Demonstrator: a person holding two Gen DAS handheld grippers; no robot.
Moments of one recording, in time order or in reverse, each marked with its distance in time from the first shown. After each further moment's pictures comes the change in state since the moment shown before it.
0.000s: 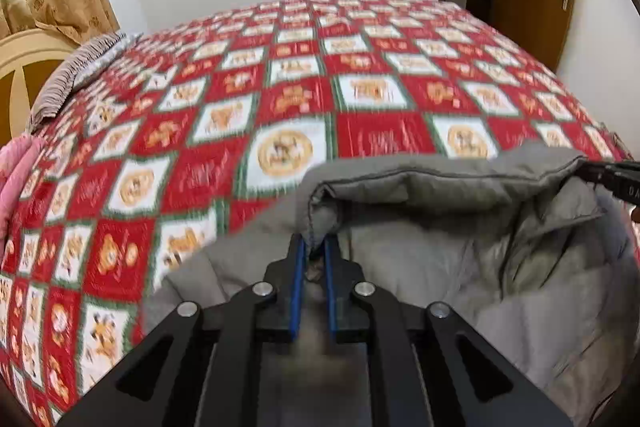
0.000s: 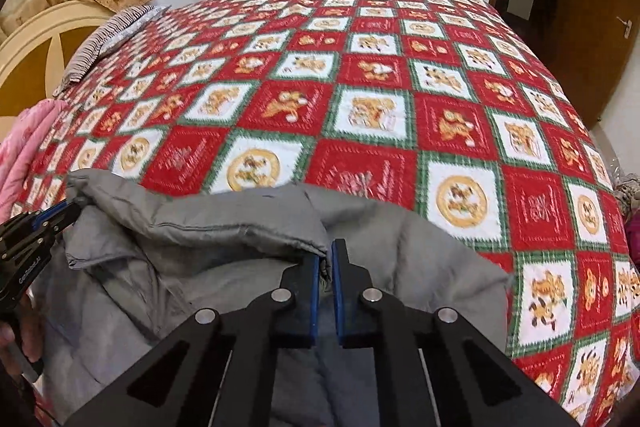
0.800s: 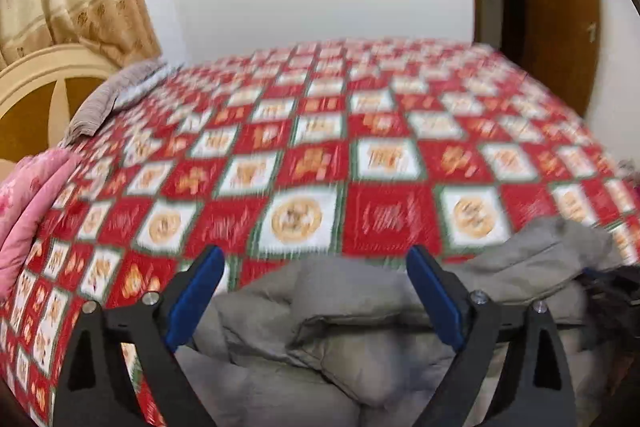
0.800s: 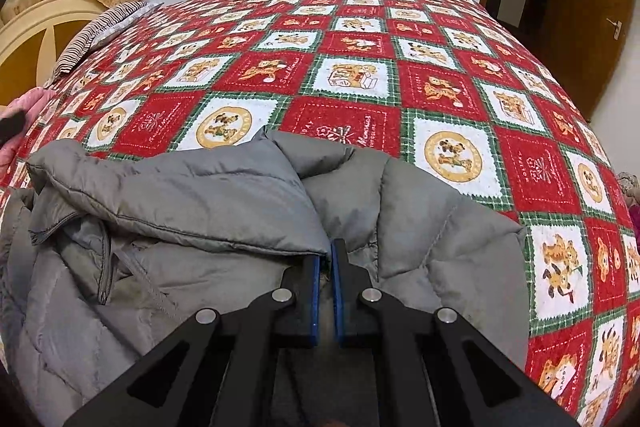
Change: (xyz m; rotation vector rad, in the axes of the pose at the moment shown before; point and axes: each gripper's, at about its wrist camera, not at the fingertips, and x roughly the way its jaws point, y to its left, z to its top) left arm -0.013 -0.029 0.029 -0.075 -0.129 0.161; right arm 0.019 -0.010 -0.036 -0.008 -0.041 -0.041
